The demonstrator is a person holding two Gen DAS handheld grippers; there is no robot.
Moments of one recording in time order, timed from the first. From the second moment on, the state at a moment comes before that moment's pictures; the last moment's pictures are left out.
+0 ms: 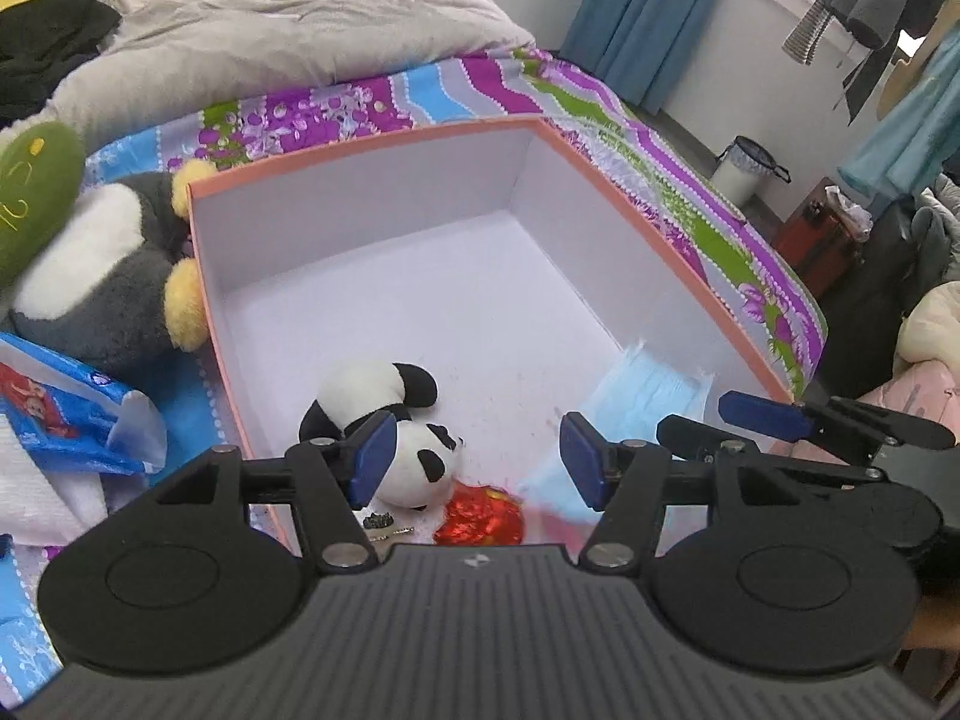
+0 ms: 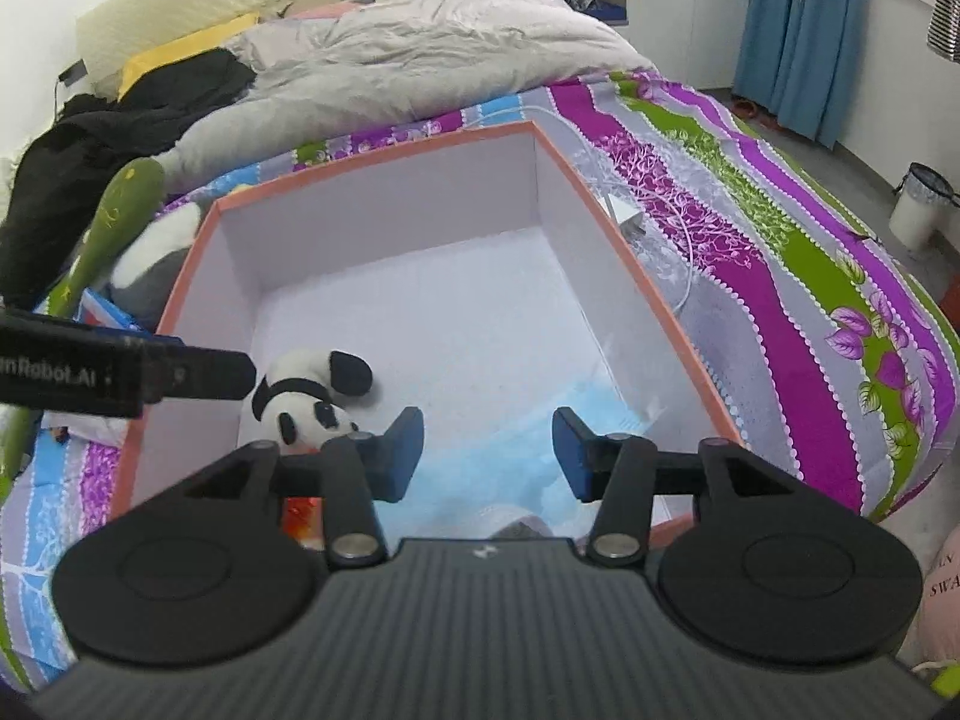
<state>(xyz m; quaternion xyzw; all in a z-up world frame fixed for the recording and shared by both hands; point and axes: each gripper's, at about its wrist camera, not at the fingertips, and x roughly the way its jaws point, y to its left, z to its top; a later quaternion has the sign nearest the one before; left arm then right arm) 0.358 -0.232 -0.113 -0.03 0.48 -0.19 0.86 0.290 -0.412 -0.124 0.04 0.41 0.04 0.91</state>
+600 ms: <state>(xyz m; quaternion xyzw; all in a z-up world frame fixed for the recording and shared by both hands) 0.257 -0.199 -0.071 -0.01 0.37 -0.20 0.91 0.206 -0.387 -0.101 0.05 0.31 0.08 0.95</state>
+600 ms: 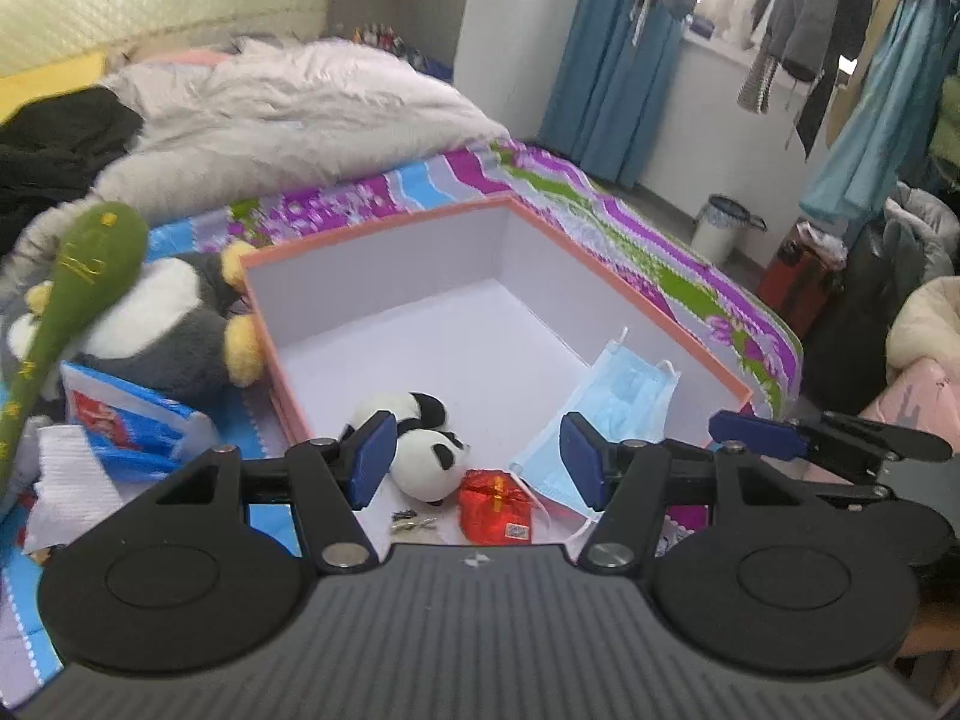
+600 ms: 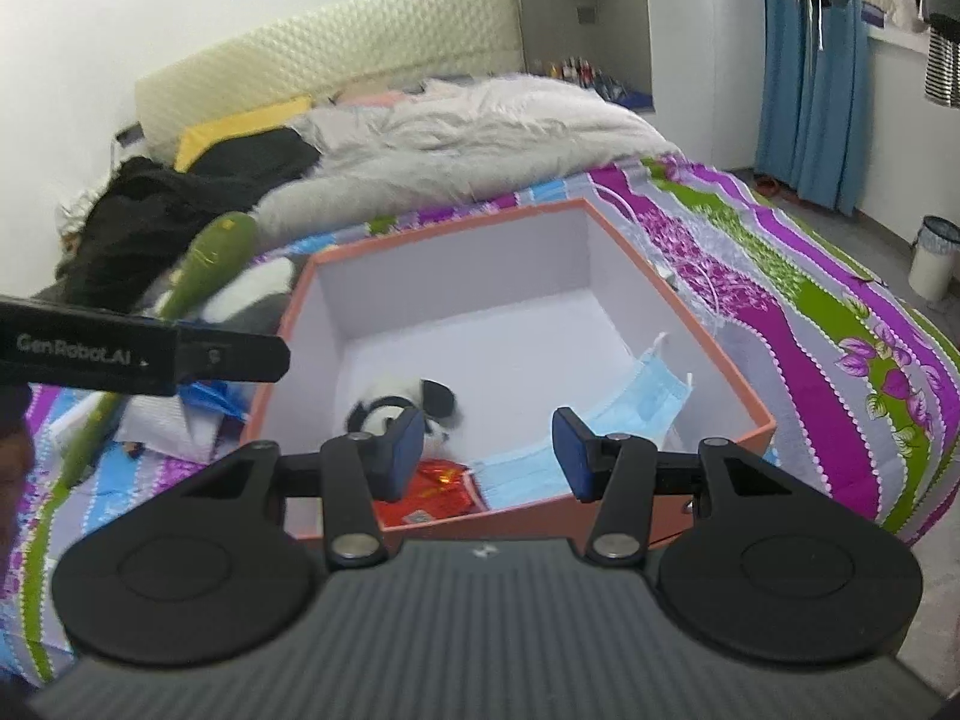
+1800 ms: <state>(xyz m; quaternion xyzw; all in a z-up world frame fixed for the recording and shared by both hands) 0.093 -0.080 -0.089 -0.07 0.33 -0.08 0.94 0.104 -0.305 -0.106 0.05 0.28 0.18 0.94</state>
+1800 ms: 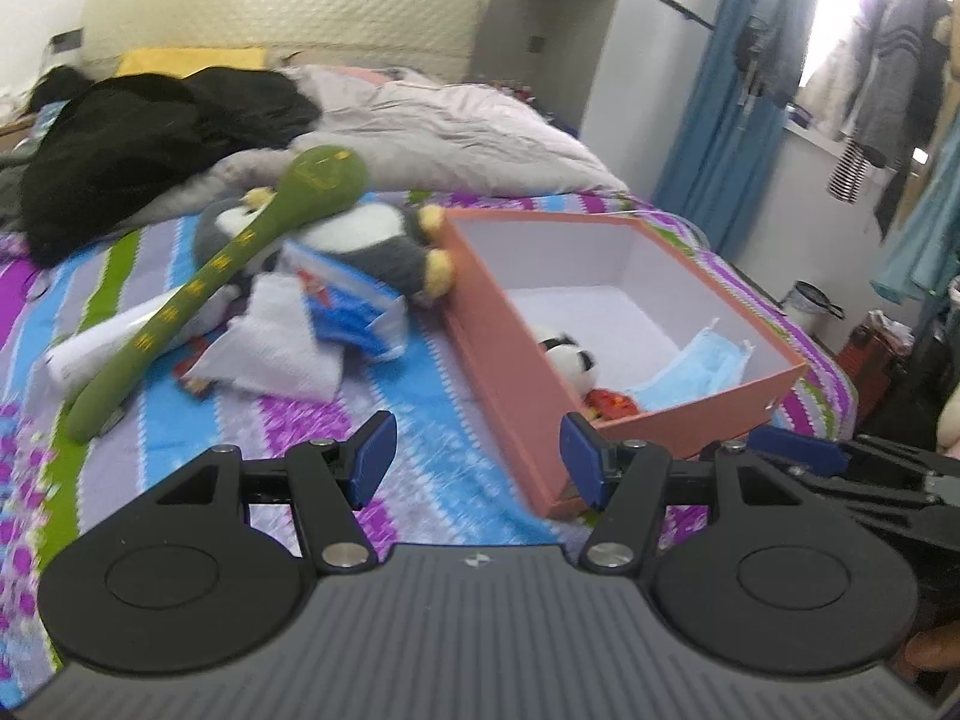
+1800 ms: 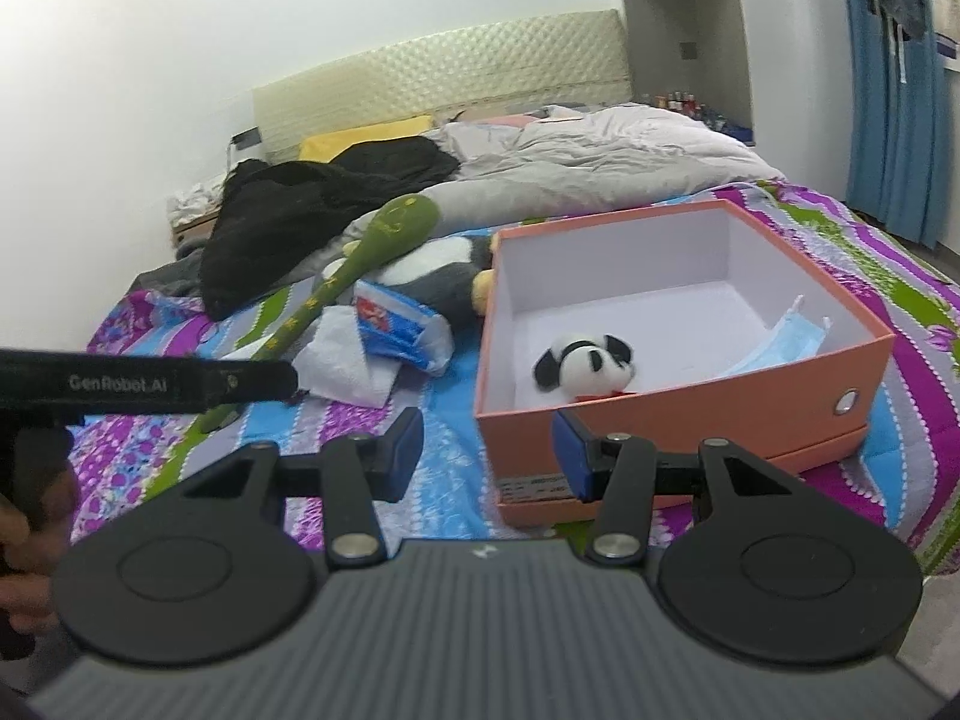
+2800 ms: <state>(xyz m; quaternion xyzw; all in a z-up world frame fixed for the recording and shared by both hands) 0.258 0.061 -0.190 -0.14 0.36 -0.01 0.92 0.256 -0.146 -0.199 -0.07 0.29 0.21 0.93</state>
